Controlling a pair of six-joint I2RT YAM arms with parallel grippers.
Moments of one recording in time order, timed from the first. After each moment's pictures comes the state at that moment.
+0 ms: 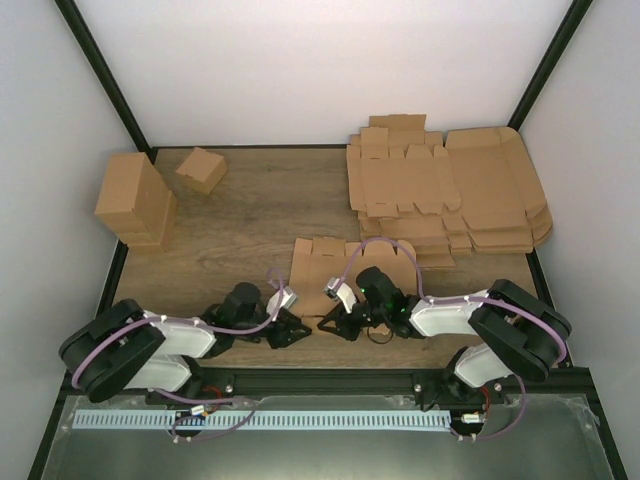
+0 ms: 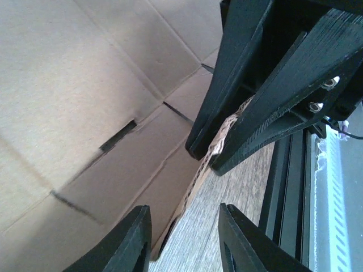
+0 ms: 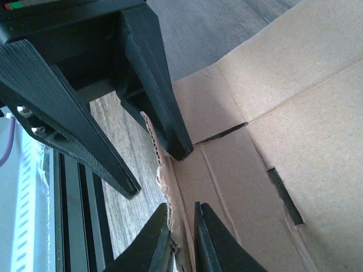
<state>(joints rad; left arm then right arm) -0.77 1.31 0.12 0.62 0.60 -0.39 0.87 1.44 0.39 0.35 -0.59 0.22</state>
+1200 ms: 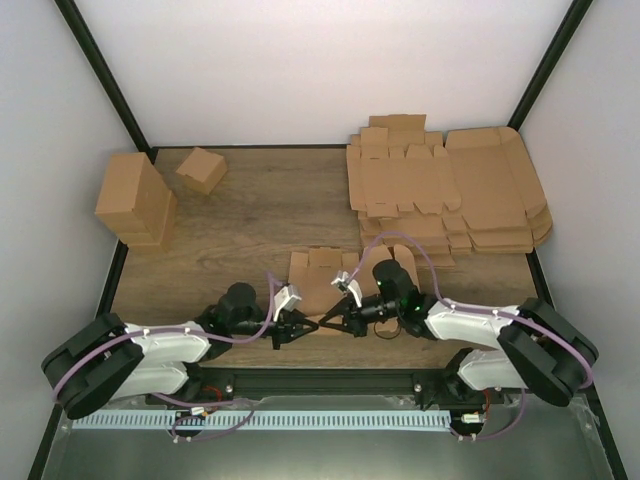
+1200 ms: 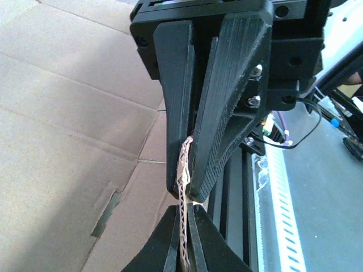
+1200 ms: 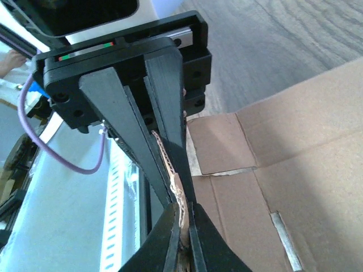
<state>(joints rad) -0.84 1.20 0.14 0.71 0.66 -0.35 0.79 1.29 0.37 0.40 -0.82 0.31</state>
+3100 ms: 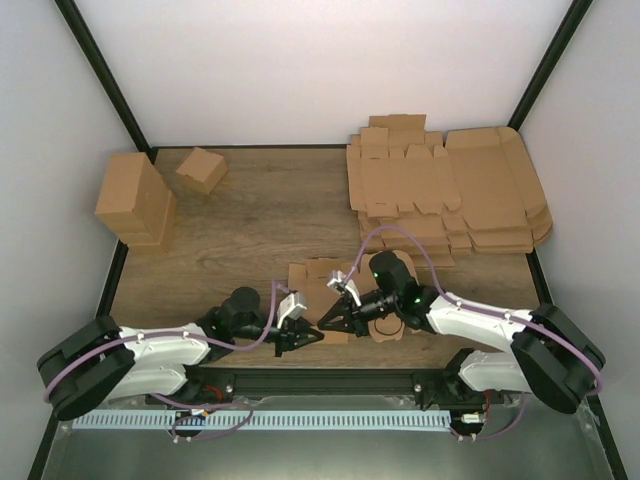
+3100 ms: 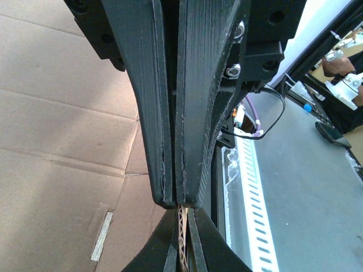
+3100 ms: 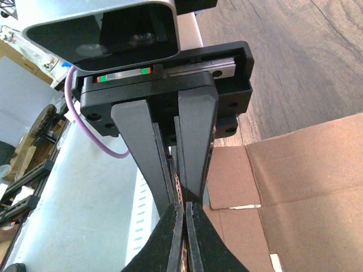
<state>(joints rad) -0.93 1.15 0.16 0.68 0.68 -0.34 0.79 1.23 0.47 0.20 -0.97 0.18</state>
